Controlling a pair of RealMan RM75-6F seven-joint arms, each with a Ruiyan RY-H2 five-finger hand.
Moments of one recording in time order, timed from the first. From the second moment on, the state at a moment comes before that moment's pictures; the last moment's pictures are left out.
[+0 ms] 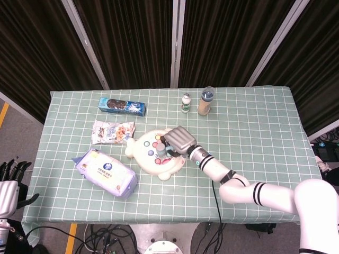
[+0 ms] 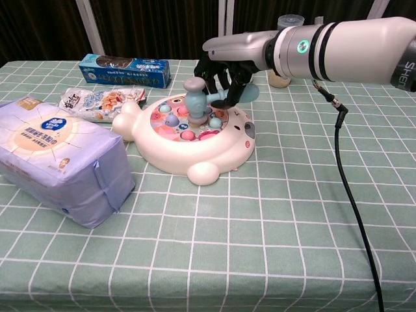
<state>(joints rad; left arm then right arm) -0.01 -1.20 -0.03 -1.51 1.48 1.55 0.06 1.13 -1.53 0.21 -1.39 -0.97 0.64 -0.28</state>
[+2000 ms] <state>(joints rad) 0.00 -1.20 -0.03 -1.56 1.50 1.56 0.11 0.85 -1.59 0.09 -1.02 -1.29 0.73 0.27</state>
